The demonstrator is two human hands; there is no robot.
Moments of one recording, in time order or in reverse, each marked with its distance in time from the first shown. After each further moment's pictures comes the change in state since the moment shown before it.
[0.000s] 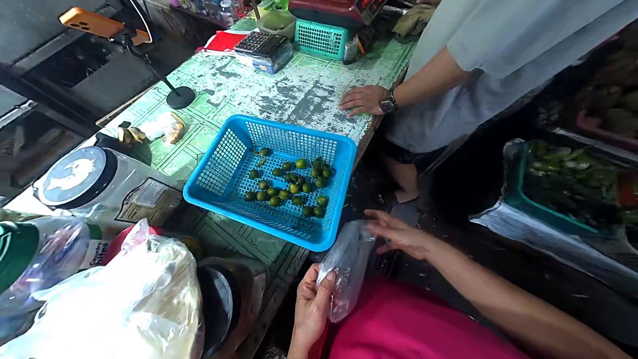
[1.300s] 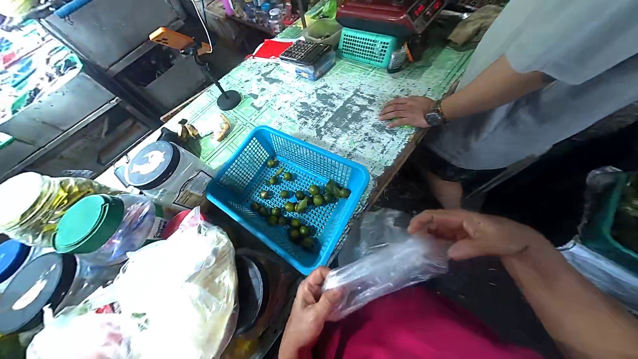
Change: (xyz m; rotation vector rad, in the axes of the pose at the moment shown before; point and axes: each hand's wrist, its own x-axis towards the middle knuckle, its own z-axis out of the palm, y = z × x) left_hand 0.003 0.041 -0.032 0.052 -0.227 0.155; right_hand -0.006 -0.094 -0.053 -0.126 -0.713 -0.619
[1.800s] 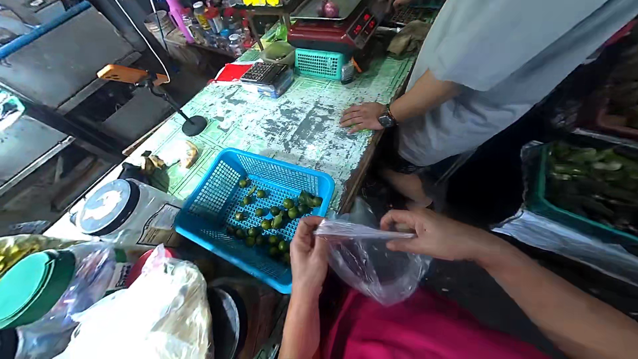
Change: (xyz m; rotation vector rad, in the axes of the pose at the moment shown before) left_hand 0.103 0.021 0.051 0.176 0.186 0.142; right_hand -0.014 -0.015 0.036 -0.572 0.351 0.371
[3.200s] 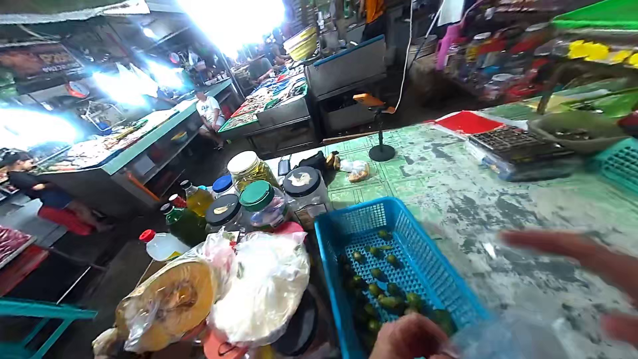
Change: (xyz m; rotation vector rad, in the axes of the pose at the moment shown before) left_hand 0.031 0.035 0.008 0.117 0.308 0.236; right_hand 0.221 -0.117 -0.140 -0.067 -0.424 -0.922
